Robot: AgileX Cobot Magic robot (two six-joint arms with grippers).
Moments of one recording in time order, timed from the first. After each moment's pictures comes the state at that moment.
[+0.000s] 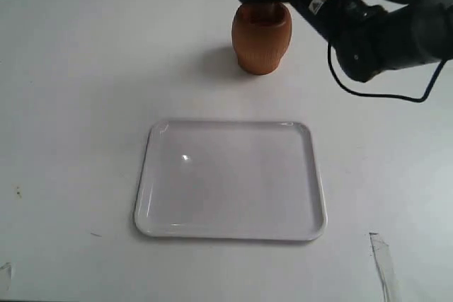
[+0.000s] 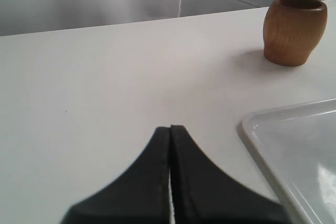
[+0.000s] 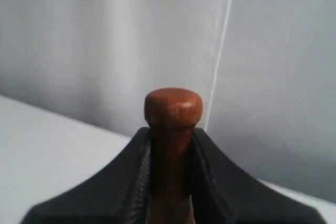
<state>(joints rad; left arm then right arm) 0.02 0.00 0.00 0.07 0.44 0.35 0.55 2.03 -1.03 -0.08 -0.90 0.02</state>
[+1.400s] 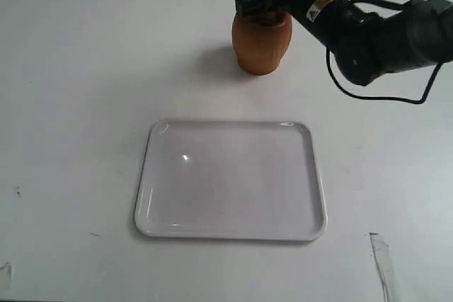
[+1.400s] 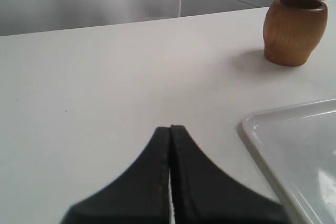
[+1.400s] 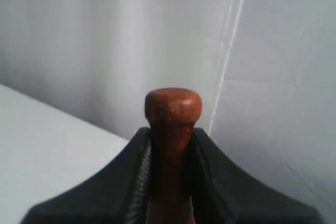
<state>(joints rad) 0.02 0.00 0.00 0.07 0.44 0.35 0.55 2.00 -1.03 -0.13 -0.93 -0.02</state>
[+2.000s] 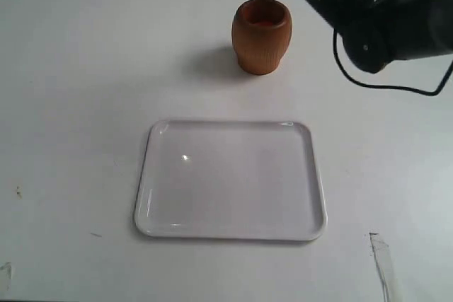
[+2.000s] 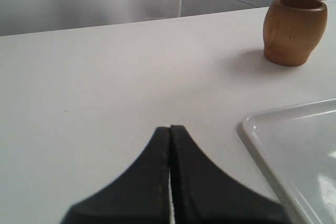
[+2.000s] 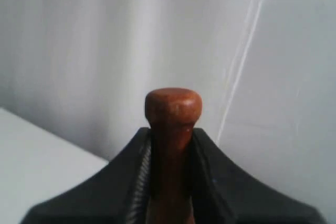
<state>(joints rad) 0.02 0.00 0.00 0.07 0.44 0.35 0.55 1.97 -1.03 -0.15 -0.95 -0.04</state>
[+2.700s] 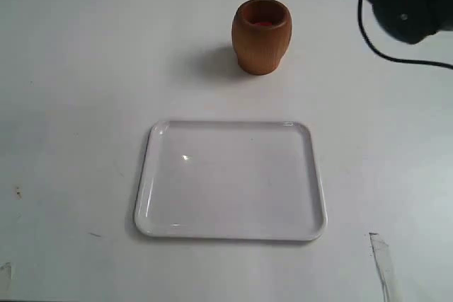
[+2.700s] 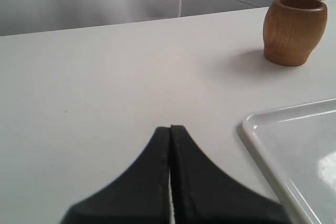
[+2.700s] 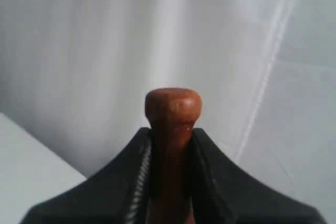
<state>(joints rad) 0.02 0.00 0.00 0.07 0.44 0.35 0.55 1.73 -1.03 -0.34 -0.80 0.03</state>
